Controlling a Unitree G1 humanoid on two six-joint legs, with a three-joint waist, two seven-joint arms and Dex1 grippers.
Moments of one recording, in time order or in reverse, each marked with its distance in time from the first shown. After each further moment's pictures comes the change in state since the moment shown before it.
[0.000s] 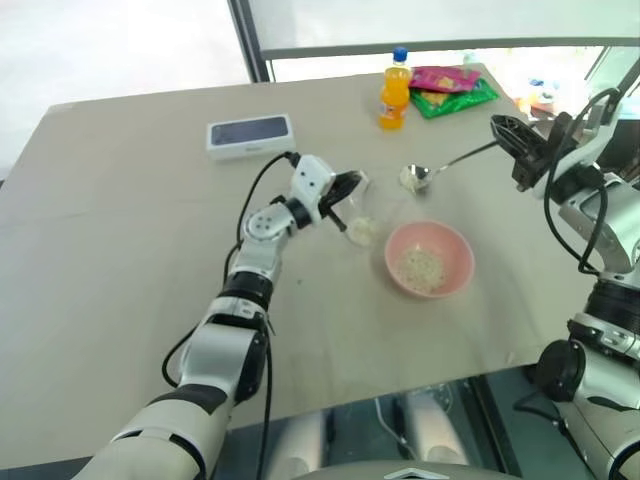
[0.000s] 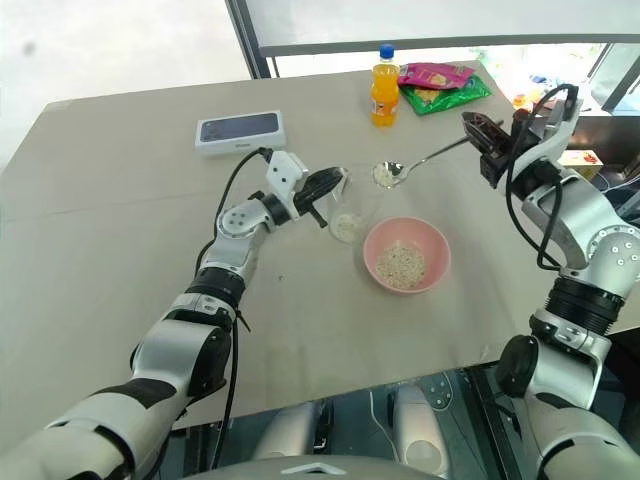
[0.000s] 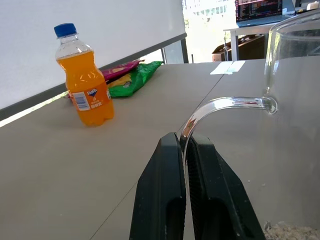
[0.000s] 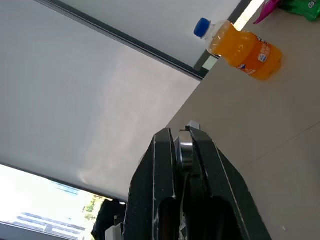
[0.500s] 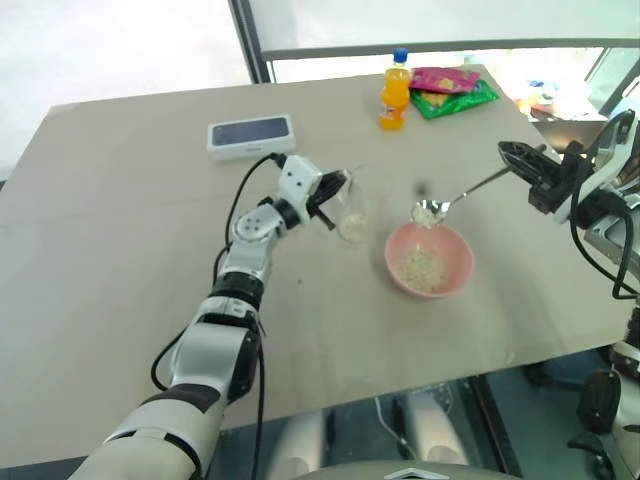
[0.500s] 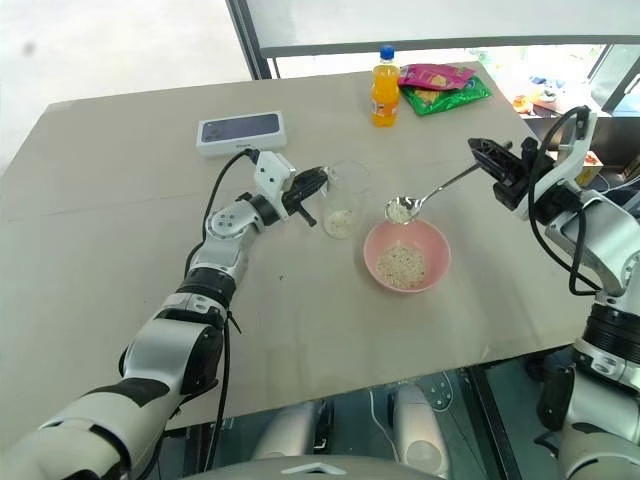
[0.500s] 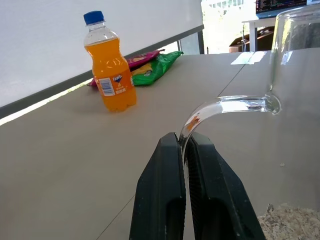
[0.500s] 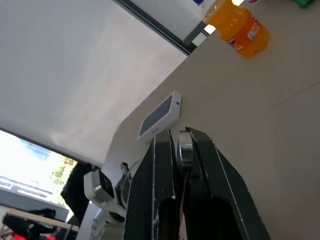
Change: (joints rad) left arm 0.000 0.029 0.005 0.039 -0.005 -0.024 0.022; right arm 0.154 -0.230 0.151 -0.153 0.038 0.036 0.128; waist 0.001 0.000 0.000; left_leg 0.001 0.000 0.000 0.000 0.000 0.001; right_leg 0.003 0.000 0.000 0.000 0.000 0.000
